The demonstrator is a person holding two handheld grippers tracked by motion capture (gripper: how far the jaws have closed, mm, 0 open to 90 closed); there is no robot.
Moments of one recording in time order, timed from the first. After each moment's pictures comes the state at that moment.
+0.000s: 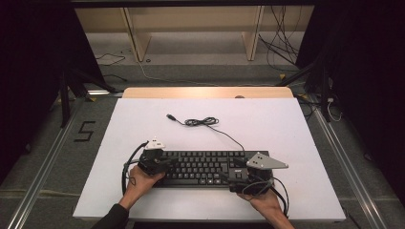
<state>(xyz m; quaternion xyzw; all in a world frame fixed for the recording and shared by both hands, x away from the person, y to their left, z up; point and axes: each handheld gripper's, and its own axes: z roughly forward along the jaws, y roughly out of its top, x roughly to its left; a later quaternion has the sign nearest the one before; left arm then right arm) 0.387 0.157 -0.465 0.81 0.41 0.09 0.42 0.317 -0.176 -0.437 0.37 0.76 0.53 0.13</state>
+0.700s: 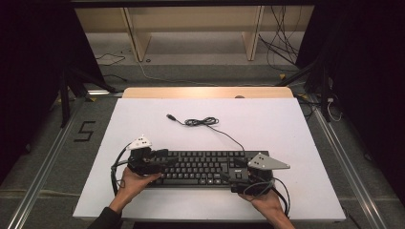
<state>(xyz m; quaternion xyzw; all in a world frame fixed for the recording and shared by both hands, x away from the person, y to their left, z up) 0.373 0.180 -0.447 0.76 0.40 0.07 0.50 0.315 -0.179 -0.437 0.37 0.76 0.53 0.14</state>
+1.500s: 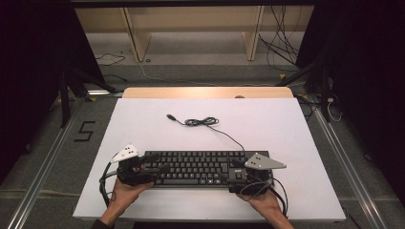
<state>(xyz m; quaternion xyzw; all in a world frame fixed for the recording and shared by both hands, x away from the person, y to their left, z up) 0.340 0.200 -0.445 0.73 0.40 0.09 0.54 0.317 -0.173 -0.440 0.36 0.76 0.52 0.13</state>
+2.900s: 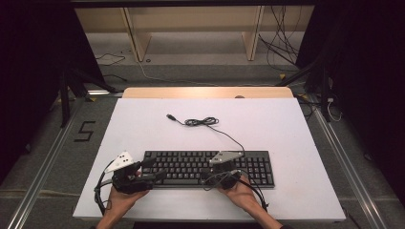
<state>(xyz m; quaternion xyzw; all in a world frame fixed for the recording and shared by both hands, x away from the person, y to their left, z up) 0.323 0.208 -0.453 0.73 0.39 0.11 0.55 0.354 -0.104 -0.475 0.34 0.85 0.40 0.08</state>
